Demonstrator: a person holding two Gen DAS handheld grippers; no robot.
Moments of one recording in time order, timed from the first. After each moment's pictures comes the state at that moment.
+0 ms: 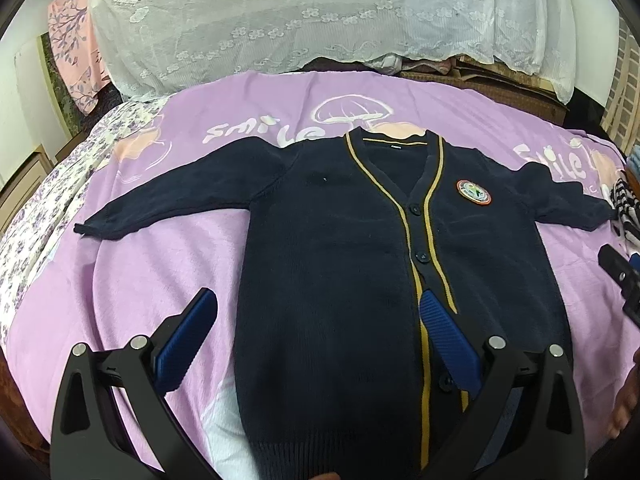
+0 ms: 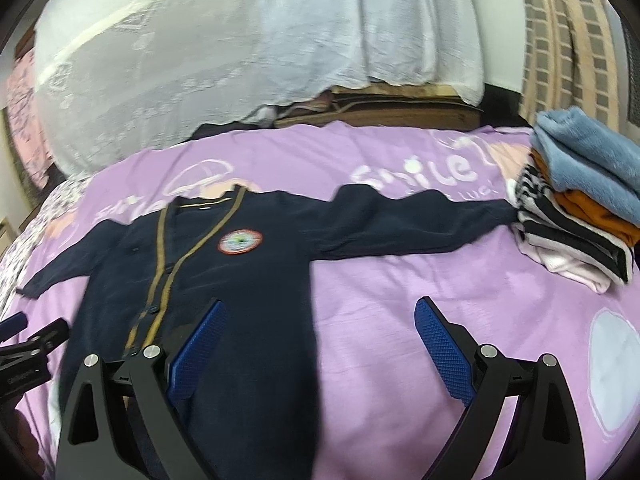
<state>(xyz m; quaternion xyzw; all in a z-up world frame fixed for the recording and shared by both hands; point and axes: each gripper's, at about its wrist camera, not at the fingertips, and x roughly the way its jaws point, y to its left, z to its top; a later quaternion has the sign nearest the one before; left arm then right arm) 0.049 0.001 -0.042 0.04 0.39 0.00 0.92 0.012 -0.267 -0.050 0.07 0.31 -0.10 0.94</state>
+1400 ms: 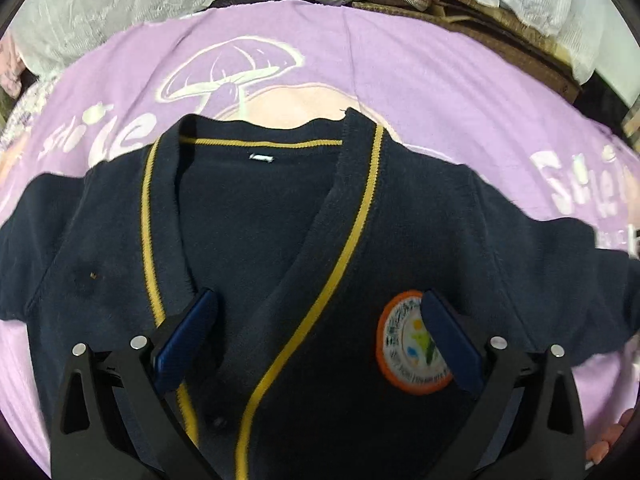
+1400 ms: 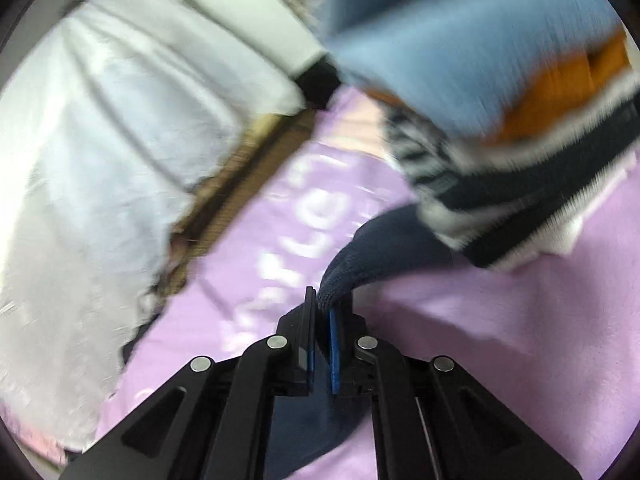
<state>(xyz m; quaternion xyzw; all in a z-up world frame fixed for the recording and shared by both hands) 0.256 -0.134 -0.105 0.00 0.51 -0.06 0.86 0.098 -0.448 -0.094 0.41 0.12 -0.26 0.87</state>
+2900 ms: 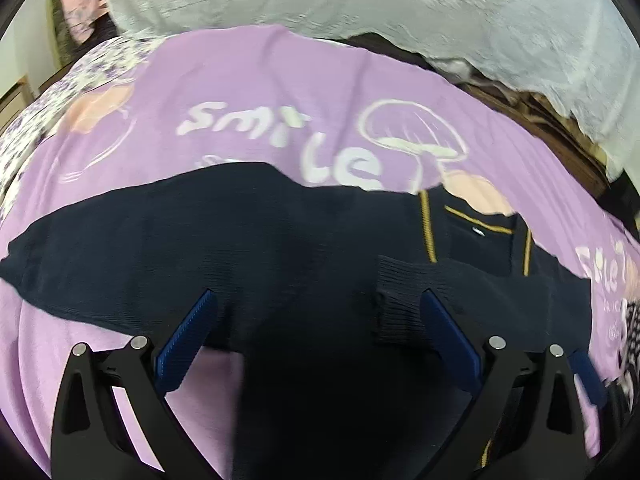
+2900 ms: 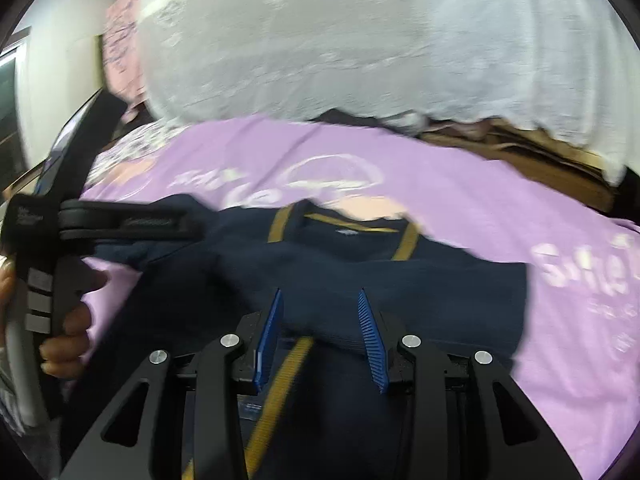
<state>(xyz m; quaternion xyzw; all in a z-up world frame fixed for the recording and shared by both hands) 0.243 0.052 -0.070 -0.08 0.46 0.01 0.88 0.136 -0.161 -0.053 -0.04 0.30 0.08 0.95</state>
